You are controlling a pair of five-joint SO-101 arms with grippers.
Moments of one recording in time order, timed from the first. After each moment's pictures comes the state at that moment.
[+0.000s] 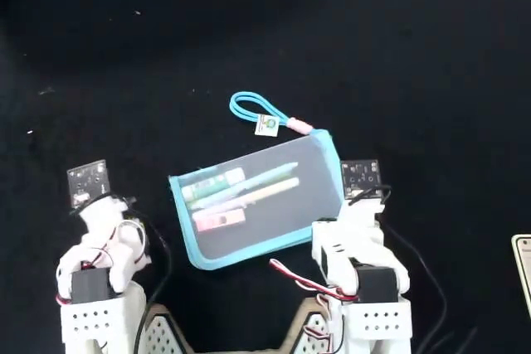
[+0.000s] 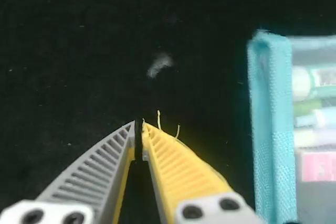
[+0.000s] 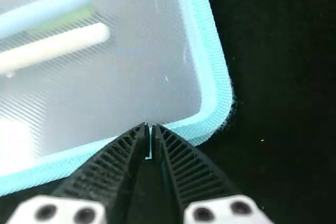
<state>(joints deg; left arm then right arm) -12.7 -103.8 96.2 72.4 7.3 -1.3 -103.2 96.7 74.0 -2.7</state>
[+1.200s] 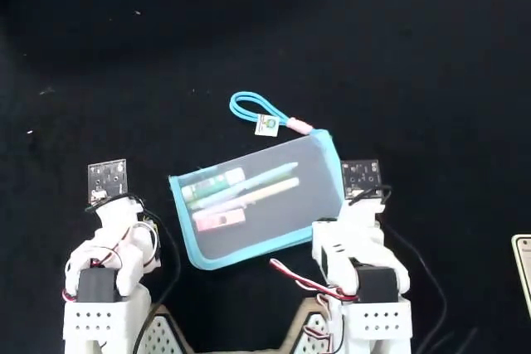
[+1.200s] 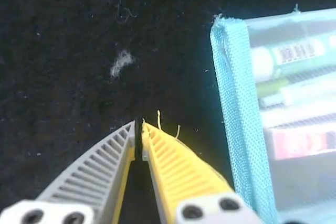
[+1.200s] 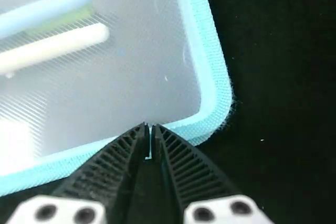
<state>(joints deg) -5.1 -104.5 96.2 72.8 7.3 -1.2 -103.2 96.7 74.0 -2.7</state>
